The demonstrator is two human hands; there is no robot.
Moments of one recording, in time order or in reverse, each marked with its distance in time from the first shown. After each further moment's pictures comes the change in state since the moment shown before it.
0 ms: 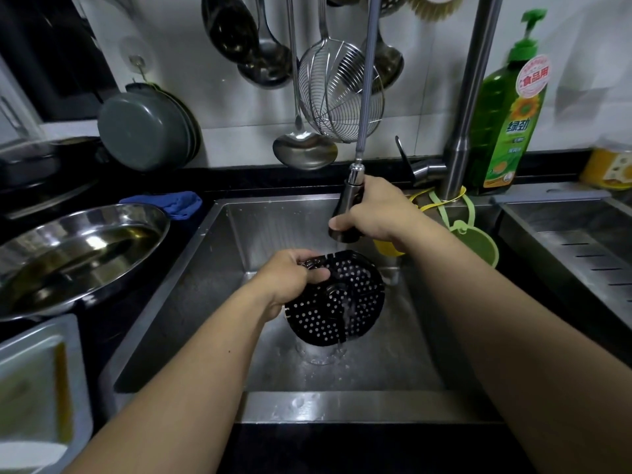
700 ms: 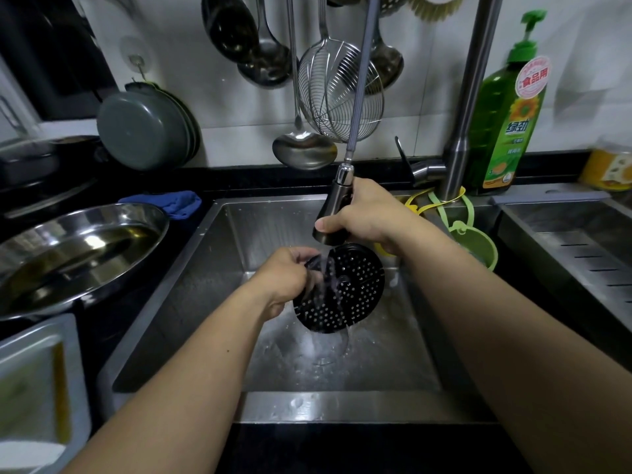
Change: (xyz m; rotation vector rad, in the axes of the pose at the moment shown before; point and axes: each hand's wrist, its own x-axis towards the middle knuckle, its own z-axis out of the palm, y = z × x) left_hand 0.004 -0.003 0.002 -0.019 0.010 0.049; right_hand -0.001 -0.005 0.009 0.144 -0.057 -0.014
